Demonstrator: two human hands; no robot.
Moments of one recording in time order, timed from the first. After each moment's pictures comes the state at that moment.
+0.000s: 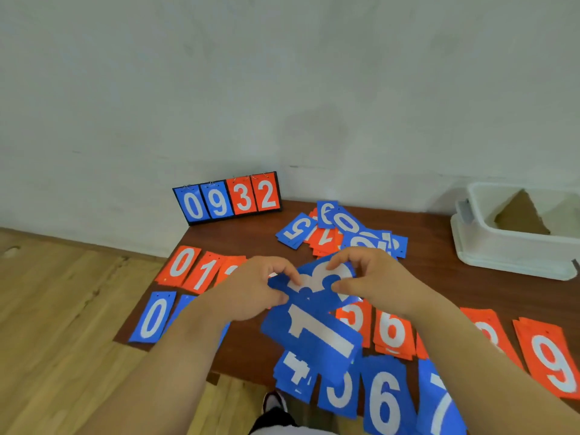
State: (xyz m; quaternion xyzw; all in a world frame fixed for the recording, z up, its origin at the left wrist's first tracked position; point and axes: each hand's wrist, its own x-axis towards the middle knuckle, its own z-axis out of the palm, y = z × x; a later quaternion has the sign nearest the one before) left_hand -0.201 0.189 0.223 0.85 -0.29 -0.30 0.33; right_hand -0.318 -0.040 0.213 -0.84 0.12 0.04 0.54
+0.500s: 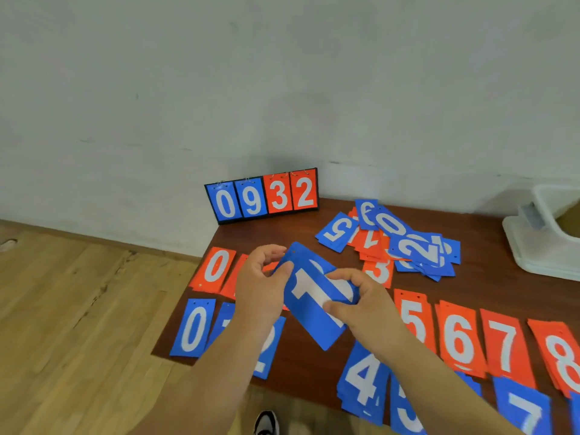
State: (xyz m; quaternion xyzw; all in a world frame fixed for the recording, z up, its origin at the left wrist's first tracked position) left_hand -0.126 0.266 0.177 0.78 -0.05 -0.08 0.62; right_hand -0.237 0.112 0.163 -0.76 0.23 -0.03 0.61
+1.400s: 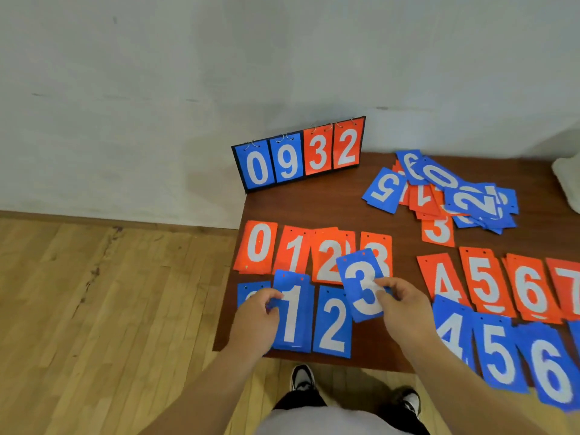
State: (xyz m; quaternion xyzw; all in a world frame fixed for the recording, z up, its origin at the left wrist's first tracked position) left_hand -0.010 0.463 0.024 0.89 -0.12 -0.28 0.35; right_hand -0.159 0.236 0.060 -0.68 0.52 -0.06 0.51
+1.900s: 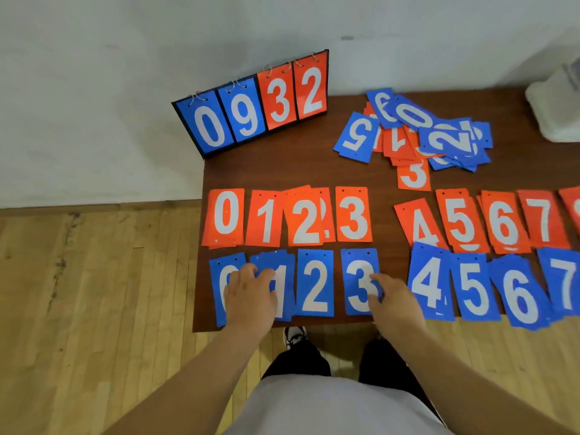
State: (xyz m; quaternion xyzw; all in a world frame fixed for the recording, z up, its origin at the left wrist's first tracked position) left_hand -0.027 0.442 -0.019 0.93 -0.30 -0.21 0.03; right_hand -0.221 0.247 -0.011 -0.76 0.55 0.14 0.30
